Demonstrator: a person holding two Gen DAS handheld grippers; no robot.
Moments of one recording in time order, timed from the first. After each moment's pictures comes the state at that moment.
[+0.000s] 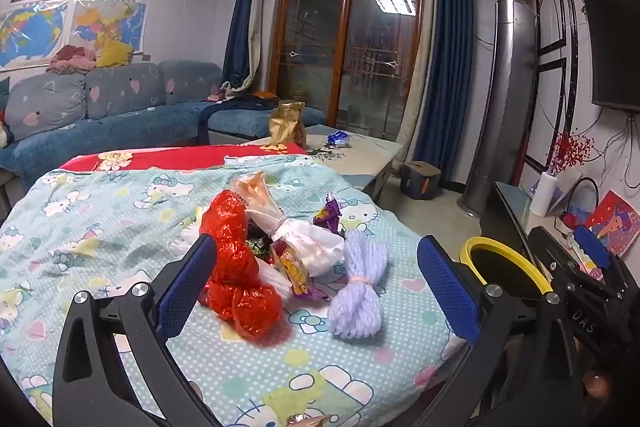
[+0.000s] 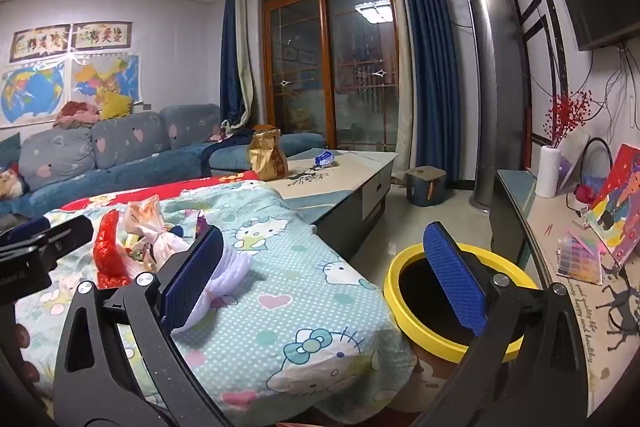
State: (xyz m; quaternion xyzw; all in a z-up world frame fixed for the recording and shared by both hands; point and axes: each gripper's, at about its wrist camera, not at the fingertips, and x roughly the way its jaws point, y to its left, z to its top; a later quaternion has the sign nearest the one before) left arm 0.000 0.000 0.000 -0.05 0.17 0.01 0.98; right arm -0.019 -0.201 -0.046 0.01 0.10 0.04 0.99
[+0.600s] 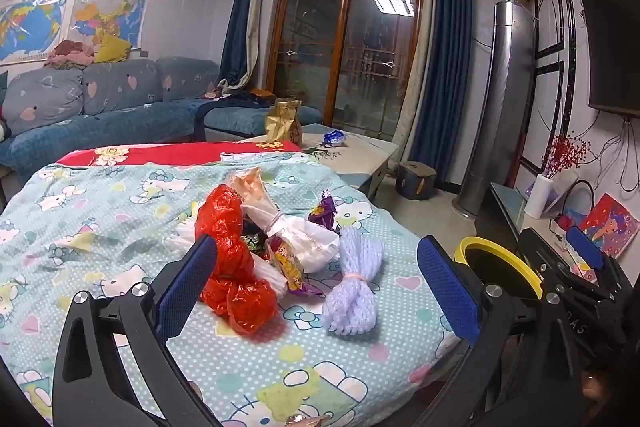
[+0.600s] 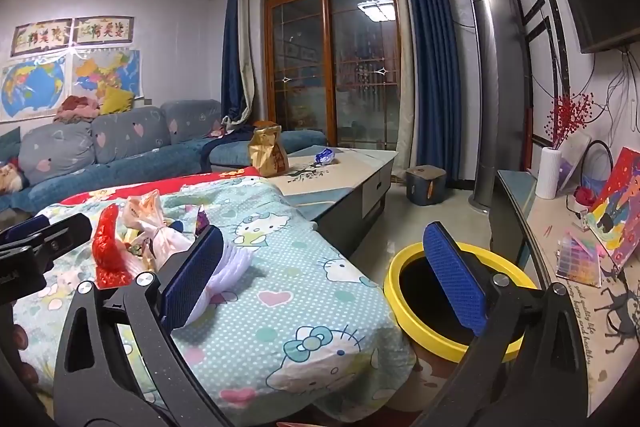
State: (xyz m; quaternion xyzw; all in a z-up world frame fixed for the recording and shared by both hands) left arm -0.006 -0.004 0.002 -0.06 0.18 0.00 0.98; right arm -0.020 -0.197 -0.046 0.01 0.11 0.04 0.99
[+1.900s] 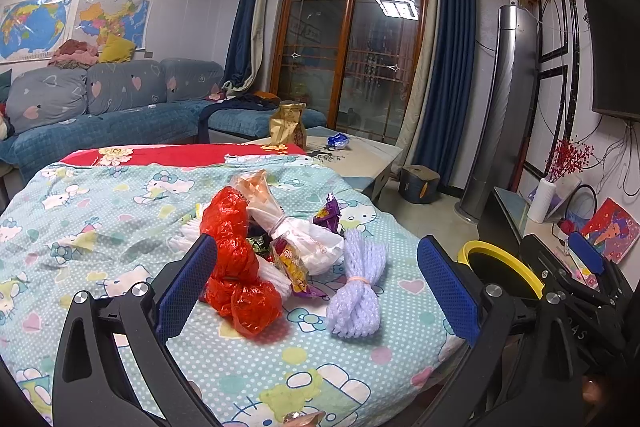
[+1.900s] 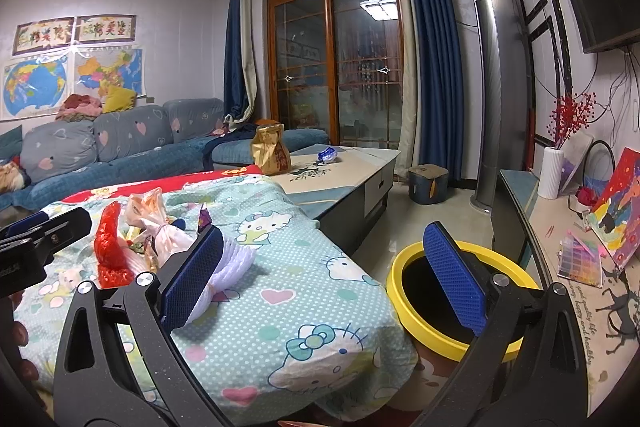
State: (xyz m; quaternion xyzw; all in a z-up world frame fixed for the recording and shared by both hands) left arm -0.008 0.002 0.007 -0.07 0.17 0.01 0.98; right arm -0.020 -0.193 -0.046 0.01 0.11 0.04 0.99
